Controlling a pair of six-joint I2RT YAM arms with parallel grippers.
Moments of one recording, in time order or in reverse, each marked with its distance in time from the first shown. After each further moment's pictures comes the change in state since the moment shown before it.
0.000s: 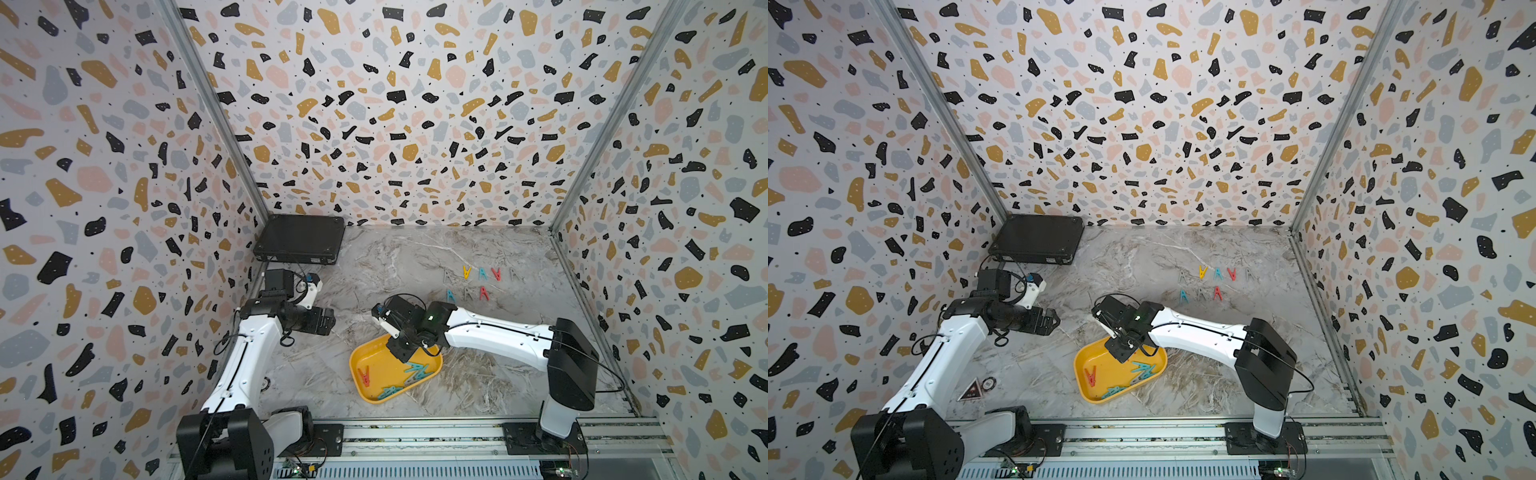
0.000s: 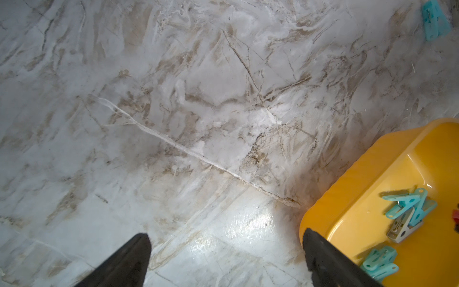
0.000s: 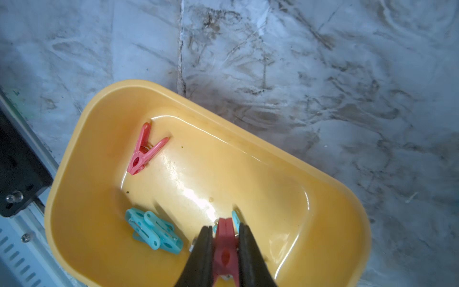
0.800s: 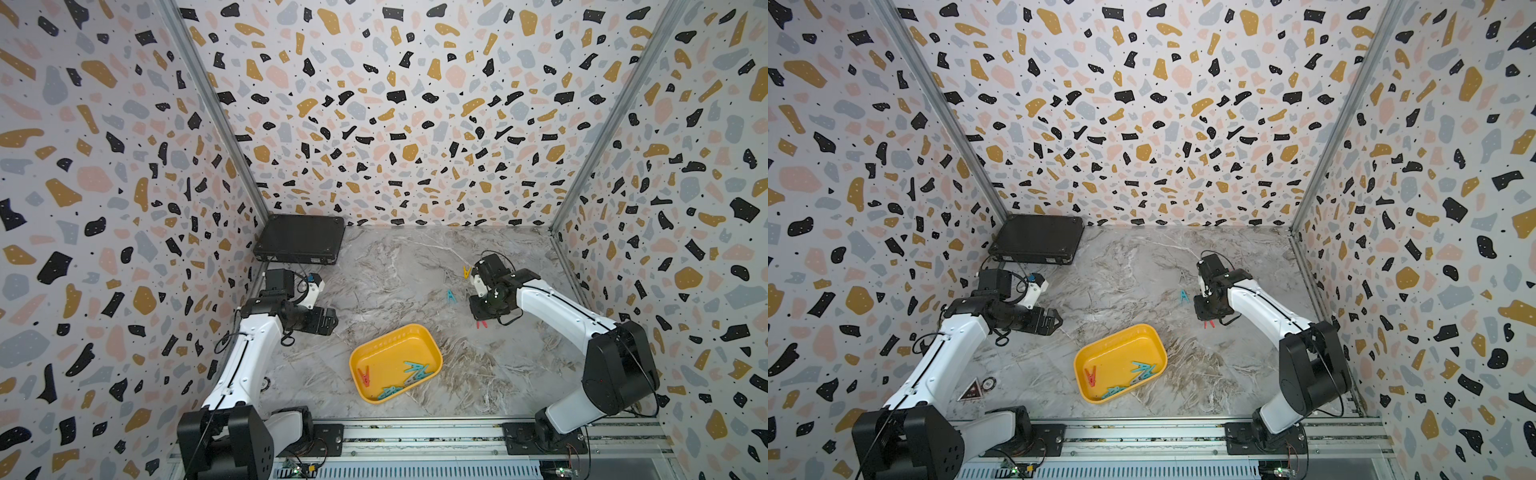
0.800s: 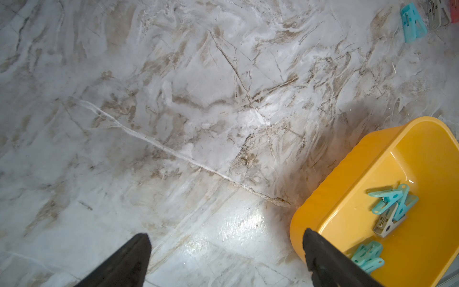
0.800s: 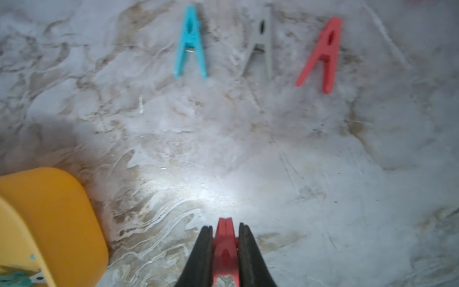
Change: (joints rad) left arm 0.000 0.011 0.000 -0.001 0.047 0.004; right arm -0.700 -0.192 -0.259 -0.092 -0.054 0.013
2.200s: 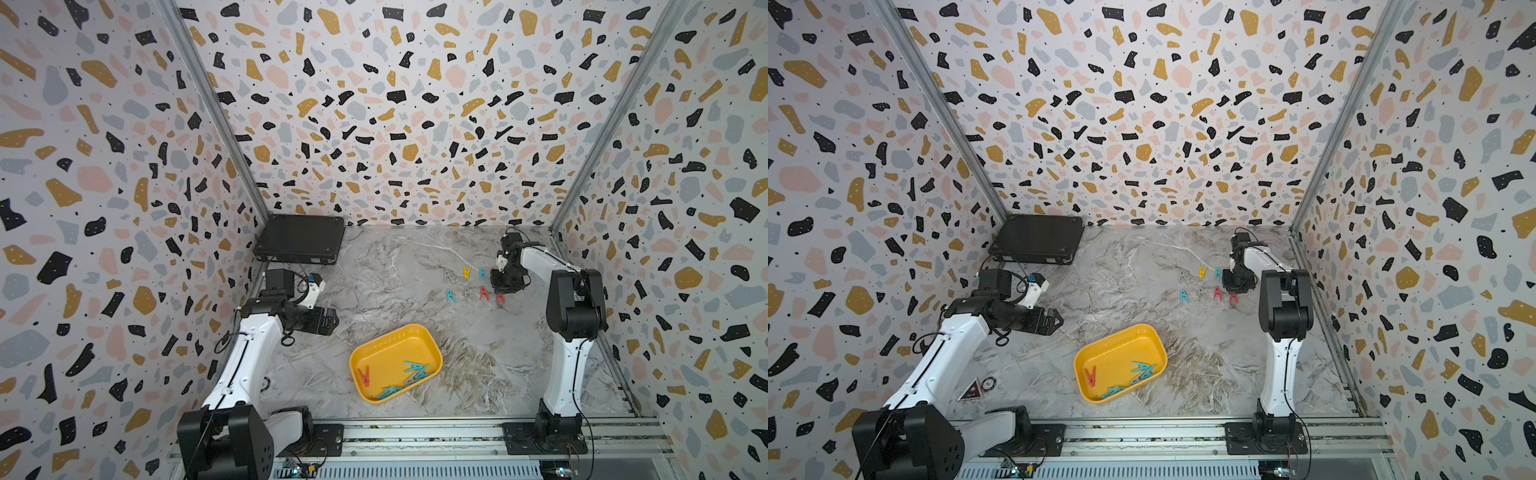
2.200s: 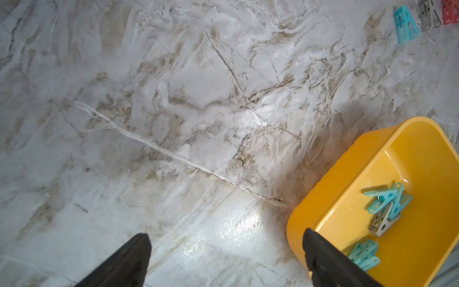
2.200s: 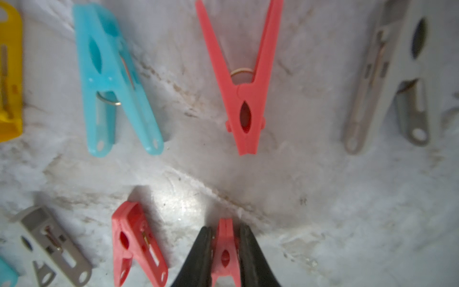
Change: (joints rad) left arm 0.000 0.001 0.000 0.000 0.014 0.000; right arm -0.311 0.584 0.478 -0.033 -0.006 -0.113
